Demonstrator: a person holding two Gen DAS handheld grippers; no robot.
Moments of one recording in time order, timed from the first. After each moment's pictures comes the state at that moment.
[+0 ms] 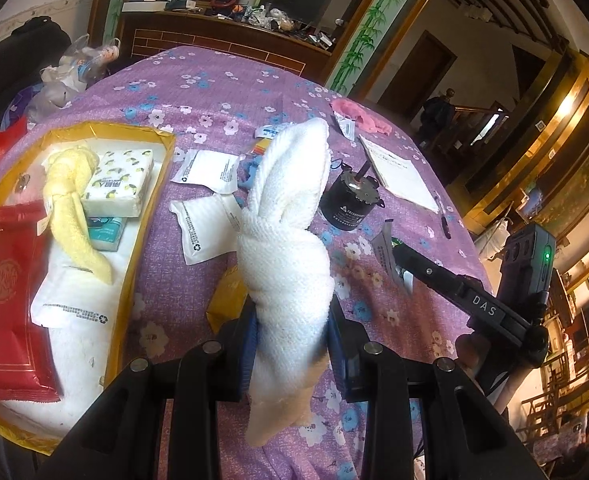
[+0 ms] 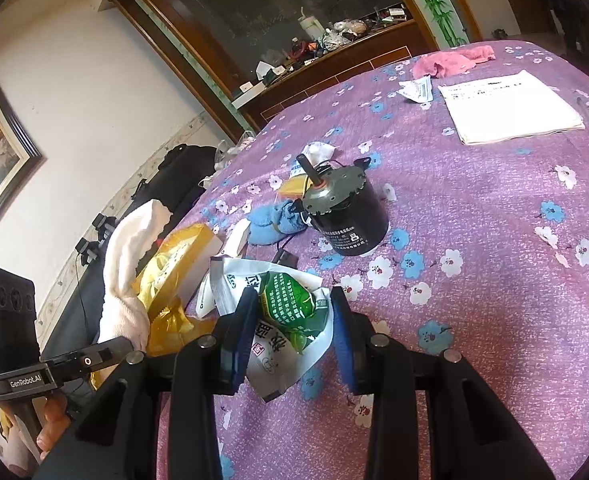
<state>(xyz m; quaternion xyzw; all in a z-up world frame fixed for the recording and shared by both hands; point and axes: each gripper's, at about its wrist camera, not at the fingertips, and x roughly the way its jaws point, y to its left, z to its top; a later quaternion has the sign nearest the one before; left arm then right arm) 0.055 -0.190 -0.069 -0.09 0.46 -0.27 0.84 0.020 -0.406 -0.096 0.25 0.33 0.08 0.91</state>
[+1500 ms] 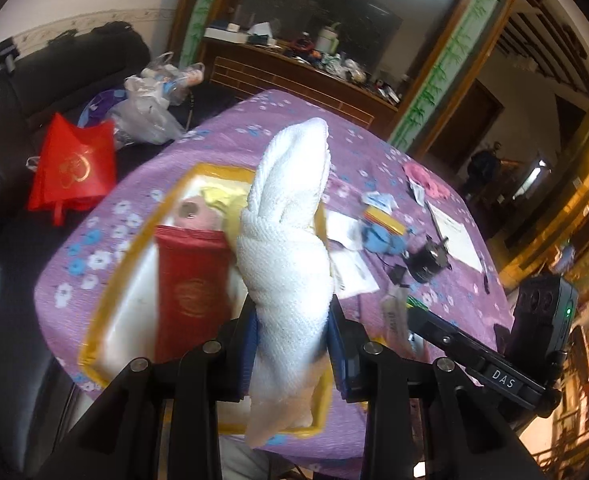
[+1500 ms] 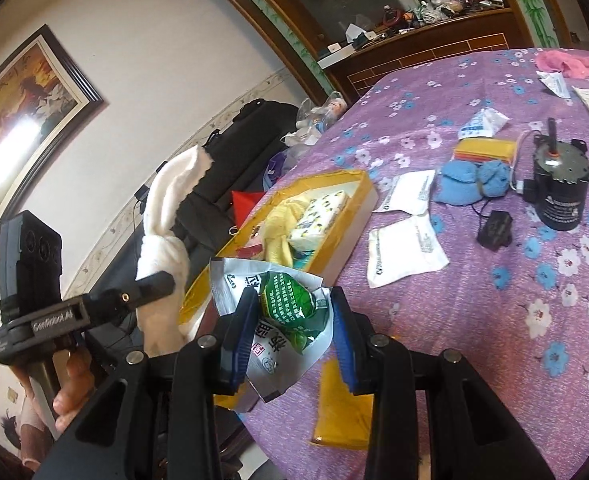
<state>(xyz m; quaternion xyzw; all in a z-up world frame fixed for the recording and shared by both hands) 0.051 -0.032 -0.029 -0.14 0.42 -0.16 0.88 0.041 -0.246 -0.070 0.22 0.36 0.22 0.88</state>
